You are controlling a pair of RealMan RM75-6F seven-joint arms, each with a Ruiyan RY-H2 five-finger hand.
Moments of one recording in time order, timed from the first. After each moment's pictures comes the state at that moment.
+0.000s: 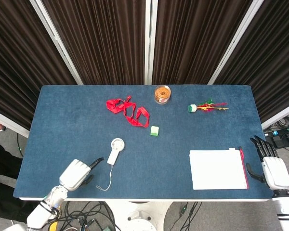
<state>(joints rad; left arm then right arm) -0.34 -1.43 0.04 -1.59 1.70 1.18 0.29 0.12 -1.14 0.05 -1.52 -1.49 1.39 0.25</state>
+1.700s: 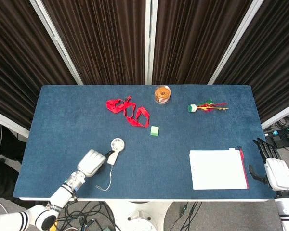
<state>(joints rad) -0.52 -1.59 -0.02 -1.46 1.42 0.98 0.43 0.11 -1.16 0.04 -1.44 -1.49 1.38 0.32</state>
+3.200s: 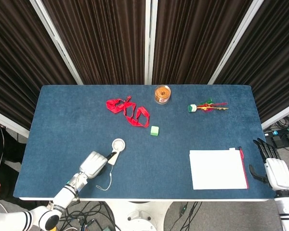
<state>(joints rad) -0.54 -1.62 0.01 -1.45 1.33 0.97 0.49 0.11 -1.17 0.04 -1.42 -1.48 1.37 0.34</state>
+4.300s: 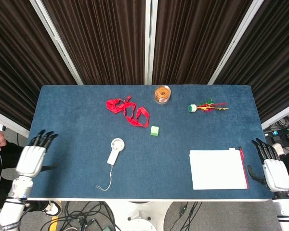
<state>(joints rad) -0.25 -1.28 0.01 -1.54 1.42 1.45 0.11 0.10 -1.19 0.04 -1.45 -1.49 1.41 0.27</state>
